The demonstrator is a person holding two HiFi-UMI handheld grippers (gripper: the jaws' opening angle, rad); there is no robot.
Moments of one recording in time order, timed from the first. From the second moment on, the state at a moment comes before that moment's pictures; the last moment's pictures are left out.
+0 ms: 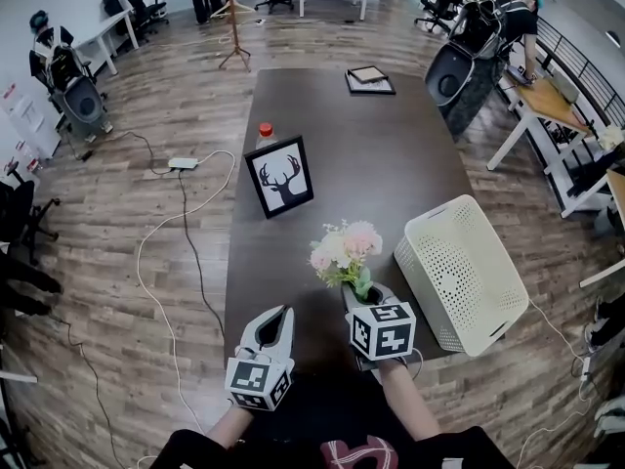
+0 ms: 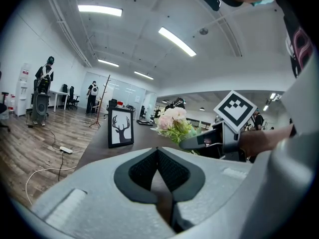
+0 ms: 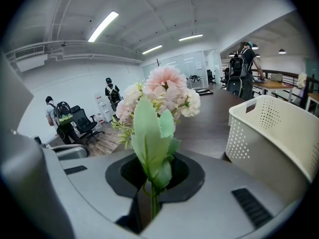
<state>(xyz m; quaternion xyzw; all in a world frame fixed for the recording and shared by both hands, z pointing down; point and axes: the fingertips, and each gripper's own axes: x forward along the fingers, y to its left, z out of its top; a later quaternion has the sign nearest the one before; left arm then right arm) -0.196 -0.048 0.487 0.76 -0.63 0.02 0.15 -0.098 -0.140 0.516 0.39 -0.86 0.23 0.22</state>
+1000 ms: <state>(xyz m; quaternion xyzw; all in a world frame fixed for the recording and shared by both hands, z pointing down) -0.216 -0.048 0.486 0.76 -0.63 0.03 0.14 -0.101 -0.124 0.582 0.40 -0.84 0.25 0.27</state>
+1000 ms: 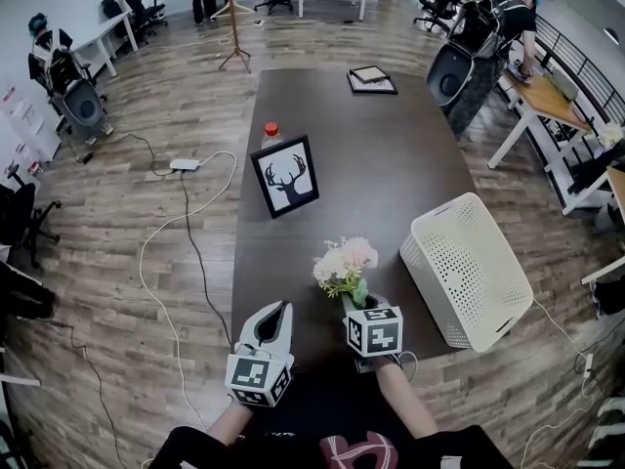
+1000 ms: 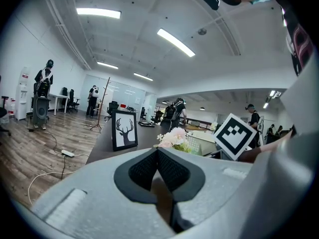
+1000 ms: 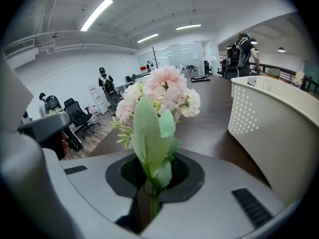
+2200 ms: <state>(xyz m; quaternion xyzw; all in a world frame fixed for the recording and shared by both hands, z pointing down) -0.246 -0.048 0.494 0.75 -0.64 0.04 0.15 -0.103 -0.137 0.641 0.42 -0.80 0.28 0.33</state>
